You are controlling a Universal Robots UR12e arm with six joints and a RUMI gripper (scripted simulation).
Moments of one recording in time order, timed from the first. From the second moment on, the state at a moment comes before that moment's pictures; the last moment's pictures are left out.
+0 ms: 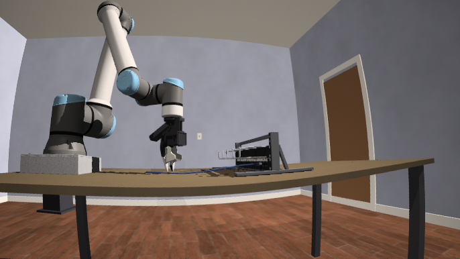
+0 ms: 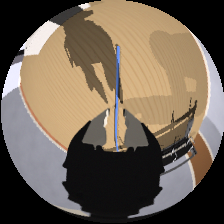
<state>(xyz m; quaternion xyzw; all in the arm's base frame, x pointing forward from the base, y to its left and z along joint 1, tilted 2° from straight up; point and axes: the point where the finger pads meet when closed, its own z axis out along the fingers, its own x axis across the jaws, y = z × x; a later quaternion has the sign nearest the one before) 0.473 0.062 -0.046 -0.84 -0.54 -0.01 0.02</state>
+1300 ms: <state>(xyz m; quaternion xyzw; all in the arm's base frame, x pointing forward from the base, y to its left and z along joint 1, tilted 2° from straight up) 0.473 0.062 -0.055 -0.84 -0.54 -0.01 0.02</state>
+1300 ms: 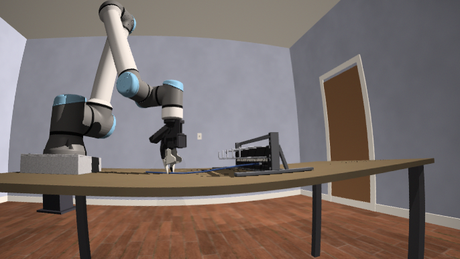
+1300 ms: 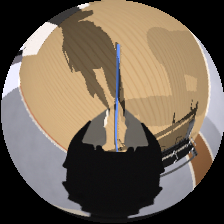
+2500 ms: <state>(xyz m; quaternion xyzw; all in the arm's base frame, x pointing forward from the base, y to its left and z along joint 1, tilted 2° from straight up) 0.473 0.062 -0.055 -0.84 -0.54 -0.01 0.02</state>
